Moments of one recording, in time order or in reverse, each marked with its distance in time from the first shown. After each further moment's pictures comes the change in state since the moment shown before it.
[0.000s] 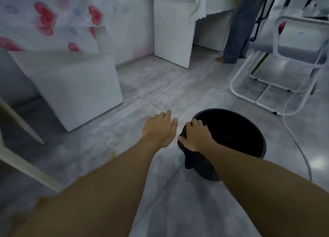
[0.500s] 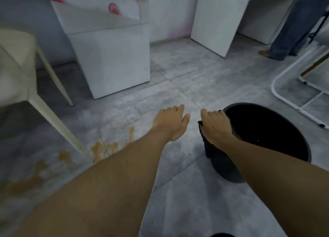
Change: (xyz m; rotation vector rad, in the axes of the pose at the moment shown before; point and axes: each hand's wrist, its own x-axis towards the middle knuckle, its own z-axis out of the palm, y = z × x) left_hand -0.019 -0.048 0.044 -0.015 -0.048 -0.103; right_hand 0.029 -0.017 0.037 -0.284 0.292 -0.262
